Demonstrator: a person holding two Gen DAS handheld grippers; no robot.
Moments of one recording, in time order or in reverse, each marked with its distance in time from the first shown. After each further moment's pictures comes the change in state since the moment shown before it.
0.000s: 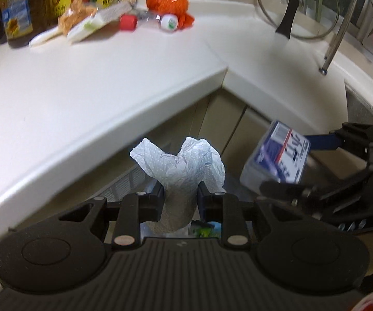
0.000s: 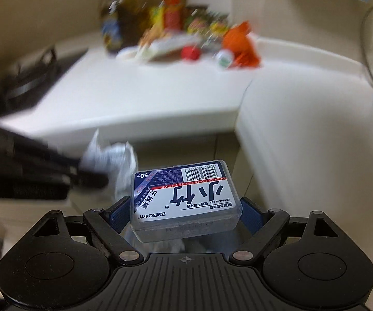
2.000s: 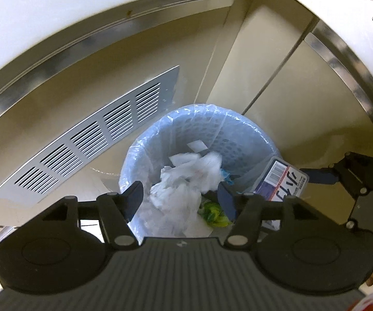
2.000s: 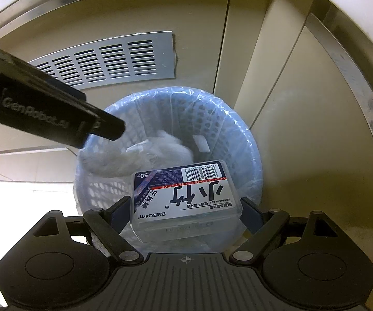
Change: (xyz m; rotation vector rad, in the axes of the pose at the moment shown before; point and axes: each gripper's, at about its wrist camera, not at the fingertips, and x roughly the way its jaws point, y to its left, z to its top) left arm 0.132 -0.001 -0.019 -0.091 0.257 0.054; right arm 0.141 -0.029 -0.058 -0.018 0.320 0.011
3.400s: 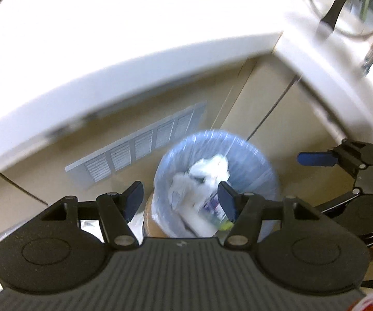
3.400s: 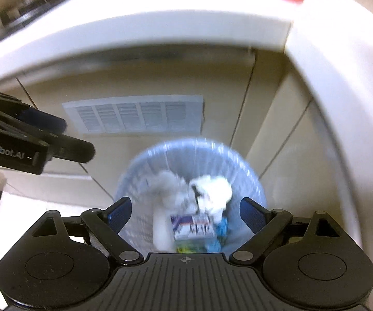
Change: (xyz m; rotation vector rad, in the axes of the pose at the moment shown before) left arm -0.100 0.030 -0.026 -0.085 -0.184 0.009; right arm -0.079 0.024 0.025 -0.066 -0.199 0.053
